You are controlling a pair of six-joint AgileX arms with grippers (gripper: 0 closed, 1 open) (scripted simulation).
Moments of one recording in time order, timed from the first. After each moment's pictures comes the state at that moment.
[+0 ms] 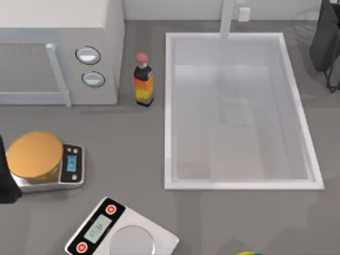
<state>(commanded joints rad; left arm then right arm) 0.00 0.00 0.00 0.00 0.00 0.00 -0.35 1.62 0.78 -0.64 -0.01 -0.31</state>
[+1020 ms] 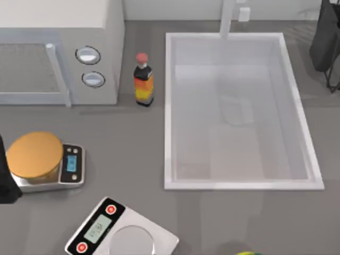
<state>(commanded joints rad) 0.00 0.00 0.00 0.00 0.00 0.00 -0.36 1.46 1.06 -1.08 -0.02 -0.32</state>
